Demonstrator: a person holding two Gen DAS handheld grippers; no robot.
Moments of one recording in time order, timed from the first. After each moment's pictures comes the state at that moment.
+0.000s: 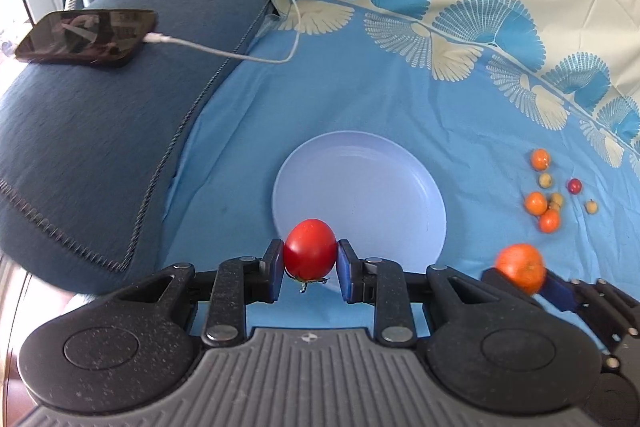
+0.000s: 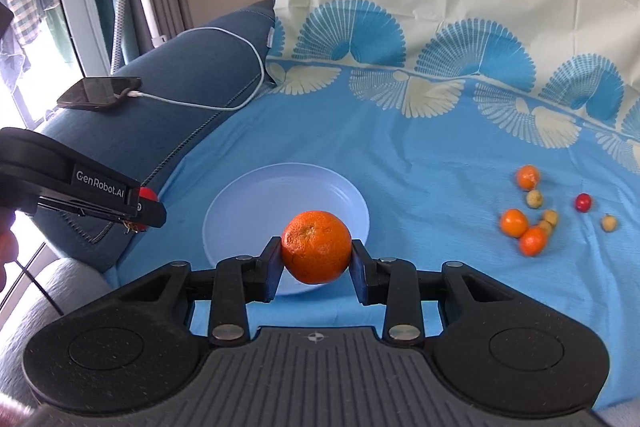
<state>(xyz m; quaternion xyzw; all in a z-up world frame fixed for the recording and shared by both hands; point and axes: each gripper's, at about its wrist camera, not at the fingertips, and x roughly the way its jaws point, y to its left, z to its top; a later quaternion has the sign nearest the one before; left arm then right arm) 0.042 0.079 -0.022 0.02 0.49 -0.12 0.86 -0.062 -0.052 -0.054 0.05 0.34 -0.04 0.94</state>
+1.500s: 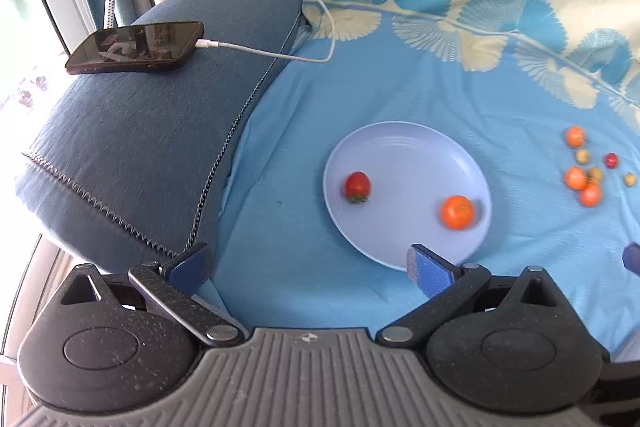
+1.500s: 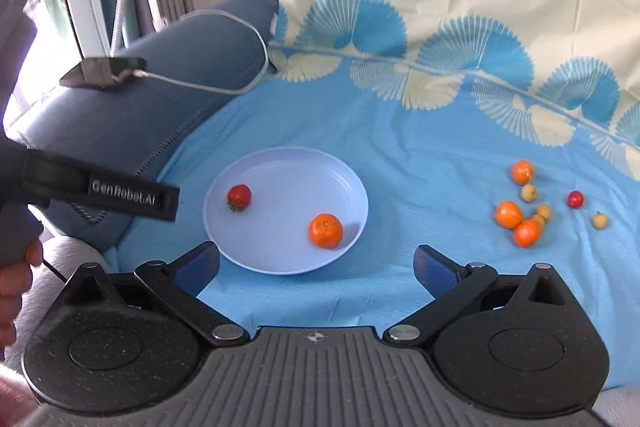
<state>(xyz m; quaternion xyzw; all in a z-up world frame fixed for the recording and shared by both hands) 0.004 0.095 -0.025 0.09 0.45 -0.07 0.88 -0.100 -0.030 -0.040 0.03 0.34 -0.05 0.94</state>
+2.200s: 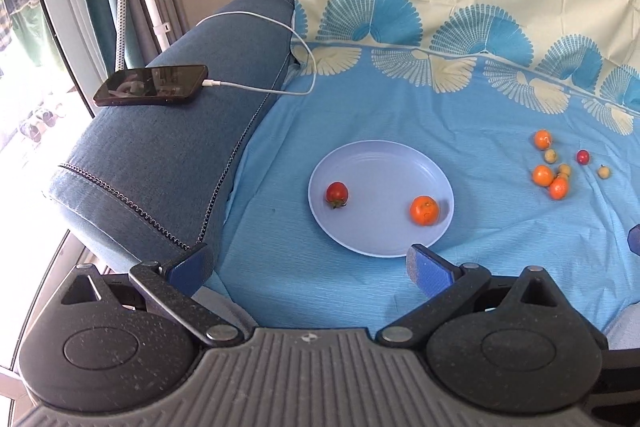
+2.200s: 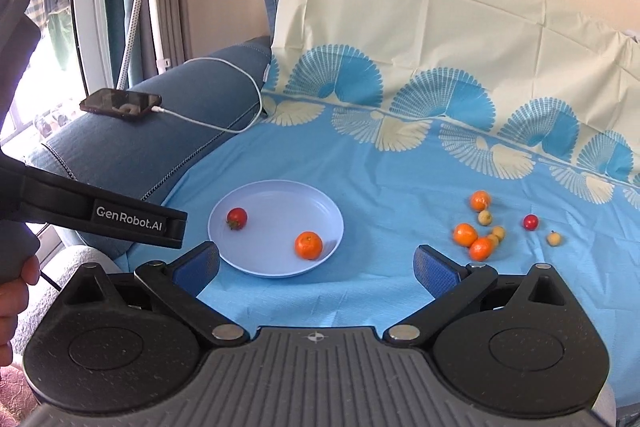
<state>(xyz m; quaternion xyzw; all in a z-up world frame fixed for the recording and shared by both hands) -0.066 0.086 0.009 0.10 0.40 -0.08 0.91 -0.167 -0.019 -0.014 0.01 0.28 -0.08 0.96</state>
